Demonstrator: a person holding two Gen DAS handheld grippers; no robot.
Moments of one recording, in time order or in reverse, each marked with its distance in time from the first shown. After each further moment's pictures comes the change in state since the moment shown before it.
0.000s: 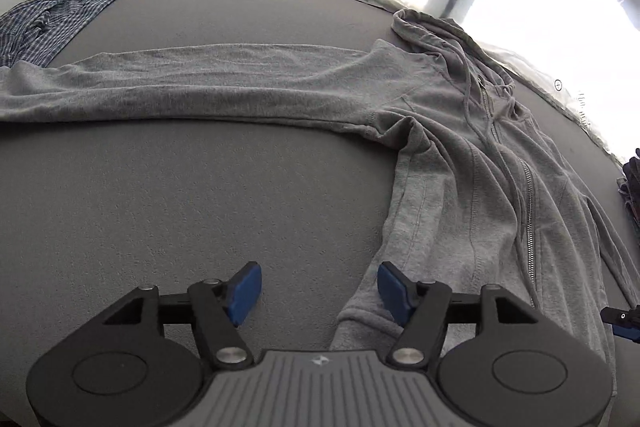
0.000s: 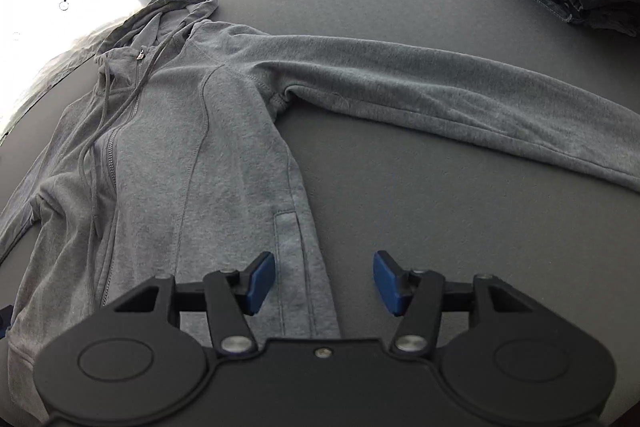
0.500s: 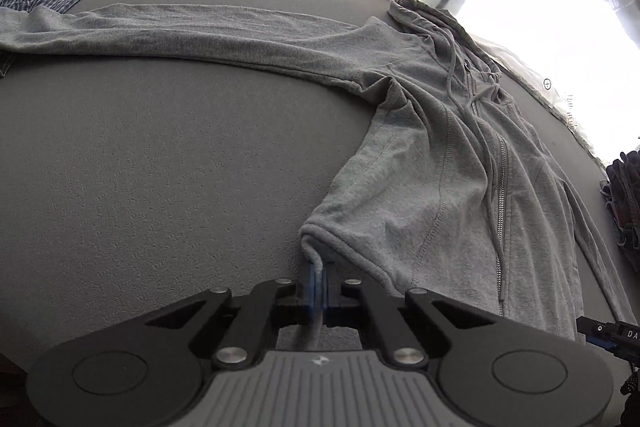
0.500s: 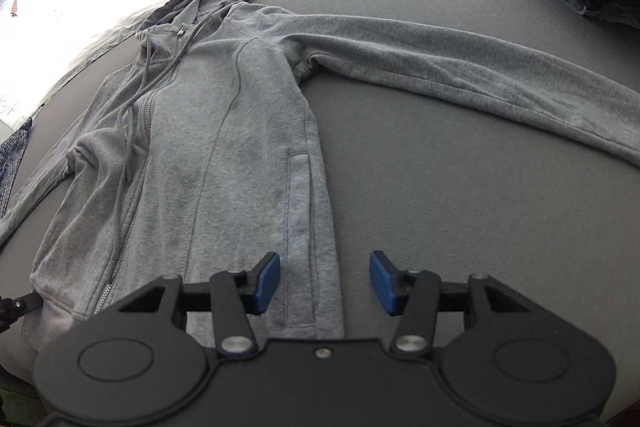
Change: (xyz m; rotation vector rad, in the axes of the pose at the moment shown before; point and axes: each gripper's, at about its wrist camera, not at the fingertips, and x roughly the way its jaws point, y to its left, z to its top) left arm -0.026 -0.014 -0.038 -0.045 0.017 0.014; right arm -0.021 -0.015 -0.032 -0.057 0.010 0.105
